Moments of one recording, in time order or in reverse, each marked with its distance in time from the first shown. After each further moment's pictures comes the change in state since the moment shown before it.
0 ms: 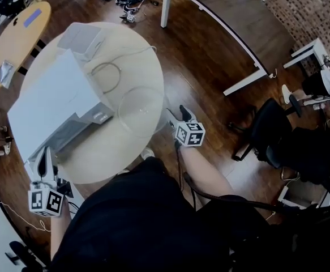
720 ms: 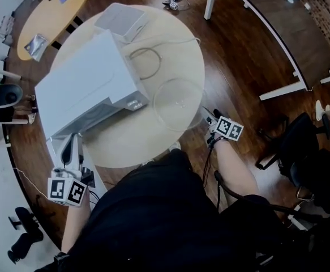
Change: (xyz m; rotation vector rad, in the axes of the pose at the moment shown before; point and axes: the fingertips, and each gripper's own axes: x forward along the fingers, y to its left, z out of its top) left arm -0.011 -0.011 0.000 0.049 0.024 0.051; right arm 0.034 -0.037 -0.061 0.382 0.185 0.115
